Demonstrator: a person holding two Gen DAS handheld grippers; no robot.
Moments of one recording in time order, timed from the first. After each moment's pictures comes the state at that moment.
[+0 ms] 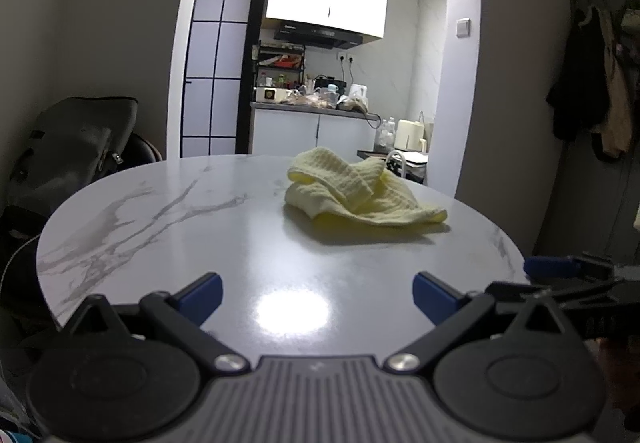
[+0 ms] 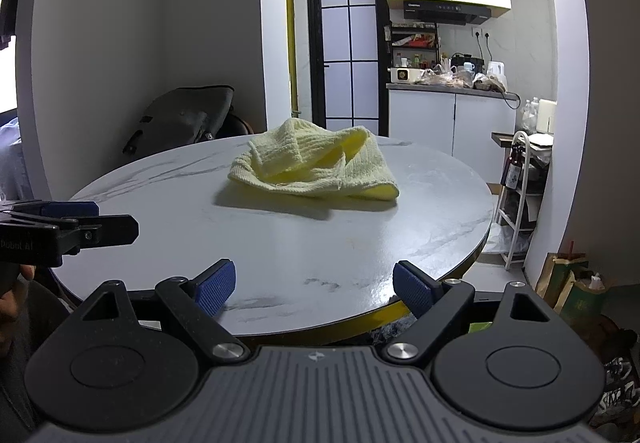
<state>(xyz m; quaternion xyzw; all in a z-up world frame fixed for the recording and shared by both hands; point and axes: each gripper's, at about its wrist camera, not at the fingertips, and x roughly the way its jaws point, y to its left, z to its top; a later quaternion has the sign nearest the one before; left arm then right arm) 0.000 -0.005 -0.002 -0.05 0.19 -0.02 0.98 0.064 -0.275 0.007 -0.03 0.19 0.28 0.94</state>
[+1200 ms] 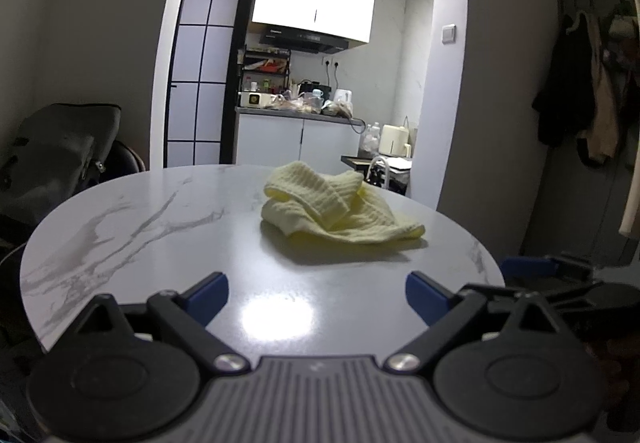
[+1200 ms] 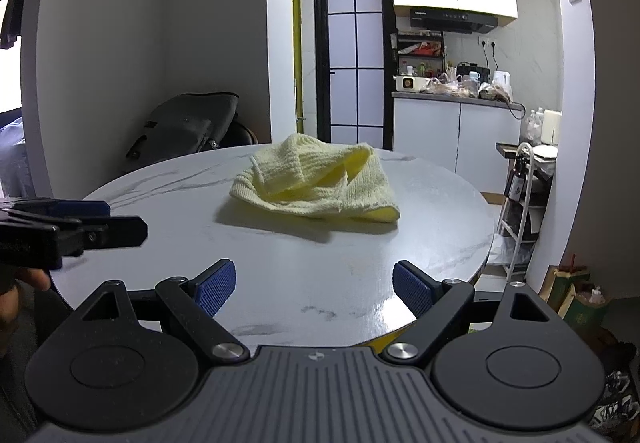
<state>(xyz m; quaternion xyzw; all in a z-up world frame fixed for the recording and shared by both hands) 0.005 -0.019 0.011 -0.05 0.18 -0.05 0.98 0.070 -0.271 0.024 -0.03 0.19 0.29 0.94</state>
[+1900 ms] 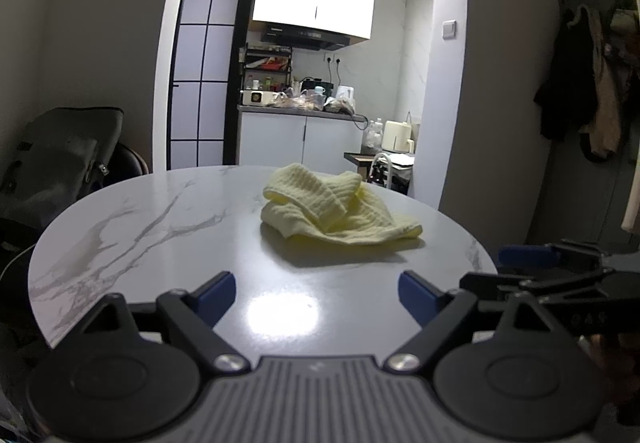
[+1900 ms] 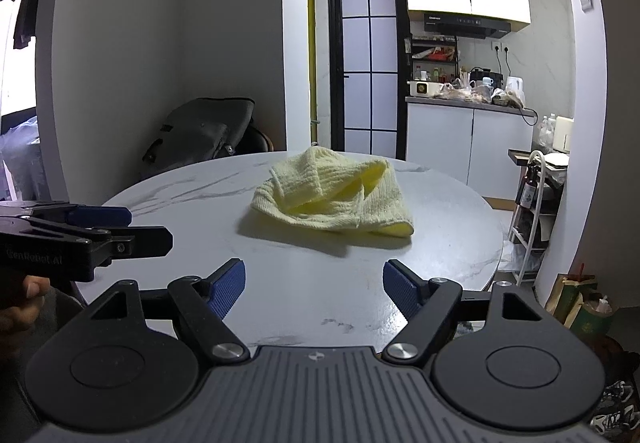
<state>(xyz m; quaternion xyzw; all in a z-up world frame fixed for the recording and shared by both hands) -0.001 -0.022 0.022 -0.04 0.19 -0.04 0.98 0.061 -0.271 0.040 -0.03 0.18 0.30 0.93</state>
